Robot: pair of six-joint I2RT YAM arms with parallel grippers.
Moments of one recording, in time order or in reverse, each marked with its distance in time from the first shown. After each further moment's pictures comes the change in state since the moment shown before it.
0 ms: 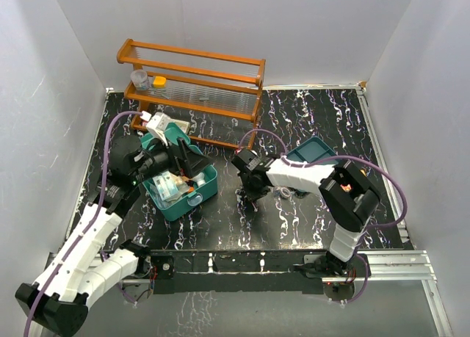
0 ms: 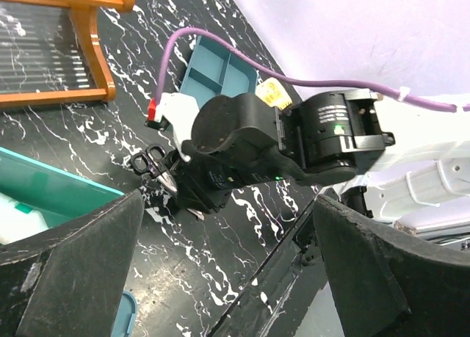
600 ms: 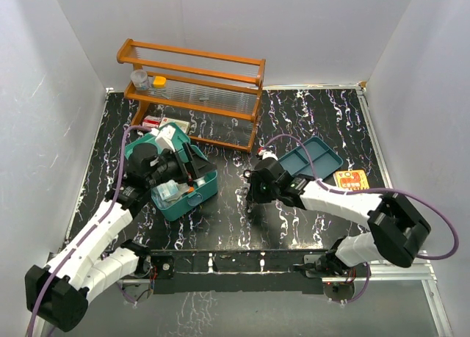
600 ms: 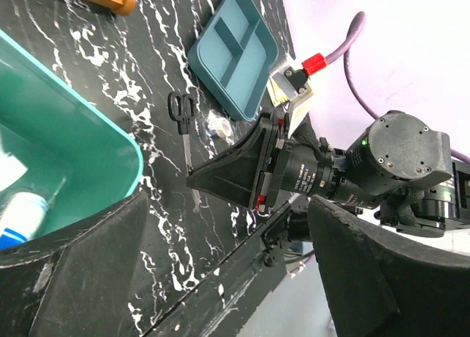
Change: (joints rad) left arm -0.014 0.055 -0.185 0.069 -0.069 -0.274; right arm 0.000 -0.388 -0.352 0.346 -0.071 0.215
